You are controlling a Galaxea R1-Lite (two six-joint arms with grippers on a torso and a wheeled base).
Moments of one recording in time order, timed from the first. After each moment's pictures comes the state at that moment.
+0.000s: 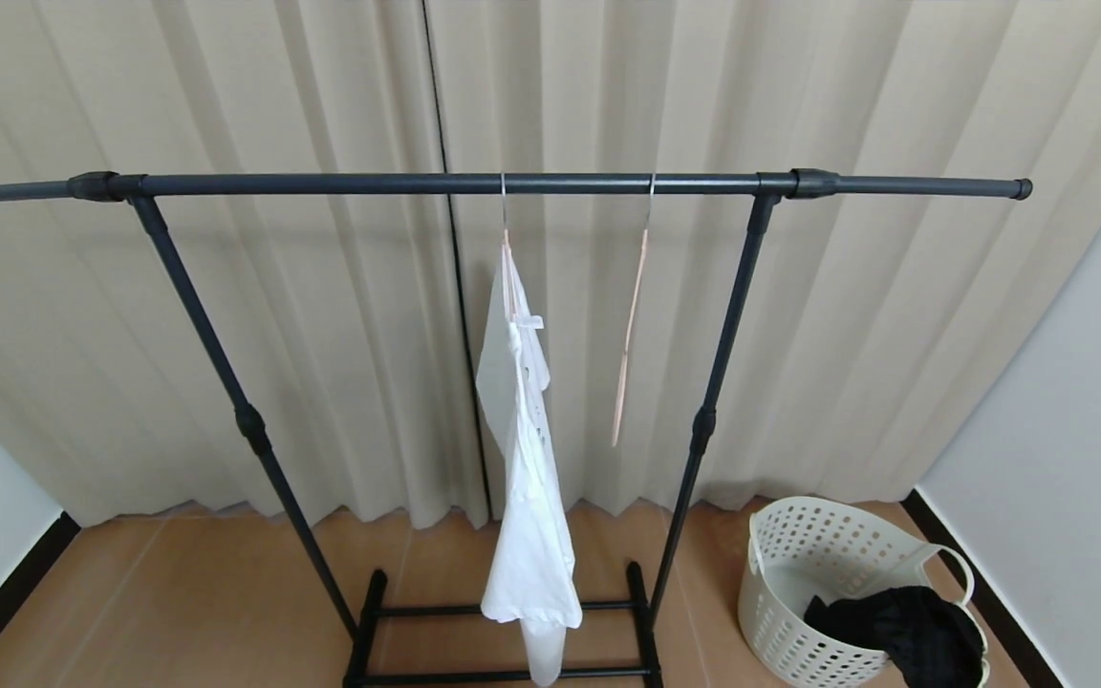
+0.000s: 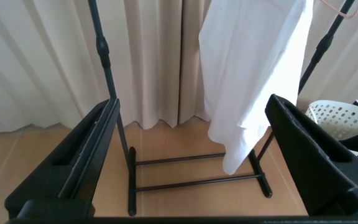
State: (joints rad) left arm -0.01 0.00 -0.01 0.04 -0.08 0.01; right arm 0.01 0.00 -0.01 0.02 0.00 -0.02
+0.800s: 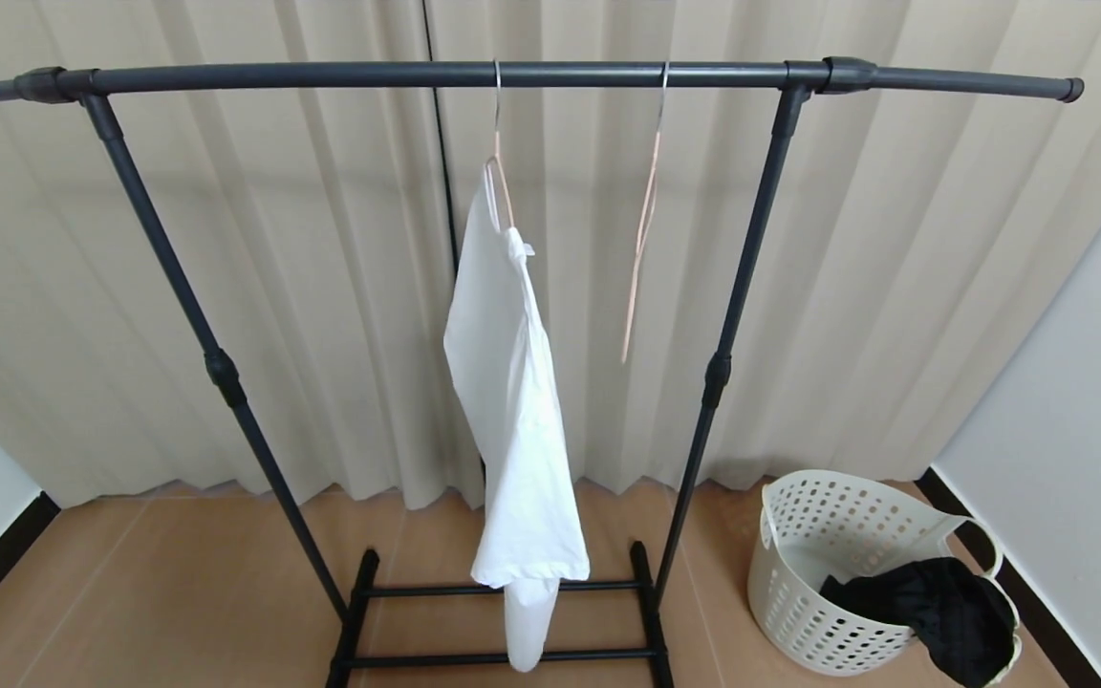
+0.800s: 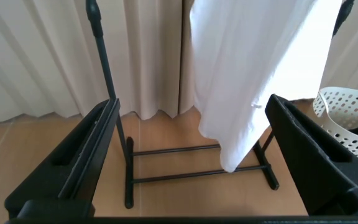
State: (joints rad) left arm -0.01 0.00 -0.01 0.04 -0.08 0.00; right arm 0.01 0.00 -0.01 0.02 0.00 0.01
